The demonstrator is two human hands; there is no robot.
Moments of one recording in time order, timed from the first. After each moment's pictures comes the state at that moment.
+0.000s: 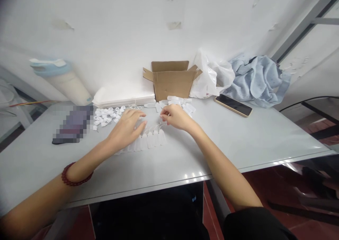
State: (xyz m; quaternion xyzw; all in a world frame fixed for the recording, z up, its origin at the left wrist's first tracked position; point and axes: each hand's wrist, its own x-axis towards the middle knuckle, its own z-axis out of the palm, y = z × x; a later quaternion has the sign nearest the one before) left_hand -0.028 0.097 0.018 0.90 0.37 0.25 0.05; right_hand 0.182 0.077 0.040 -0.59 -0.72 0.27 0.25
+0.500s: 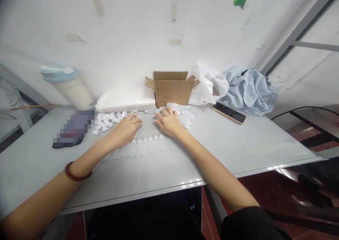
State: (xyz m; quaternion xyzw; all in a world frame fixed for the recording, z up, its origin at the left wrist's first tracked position) left_hand -0.050 0.129 0.009 0.95 0.29 0.07 -0.09; right_hand 0.170 0.101 -0.006 -0.59 -0.80 -0.03 0.13
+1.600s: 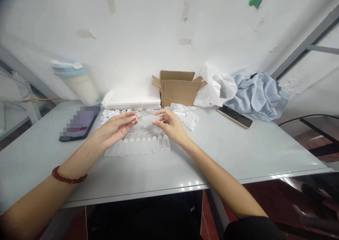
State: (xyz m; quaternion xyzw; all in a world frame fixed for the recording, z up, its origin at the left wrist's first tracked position) left_hand -0.059 0.108 0.038 0.39 0.38 0.44 0.71; right_hand 0.145 0.068 0.024 -0.47 -0.59 0.42 0.50
